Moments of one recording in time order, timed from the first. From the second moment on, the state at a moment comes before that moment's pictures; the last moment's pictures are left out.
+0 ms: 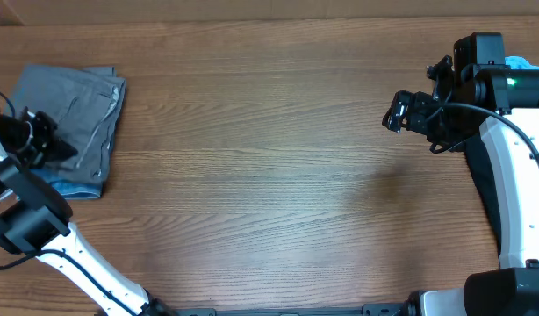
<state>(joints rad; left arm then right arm) 0.68 2.36 2.14 -1.55 0.40 -0.14 -0.03 1.60 1.63 -1.34 -0.24 0.23</state>
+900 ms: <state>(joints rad) 0.72 2.23 1.84 -1.29 0.77 -0.11 -0.03 1.60 1.63 -1.34 -0.24 0.23</state>
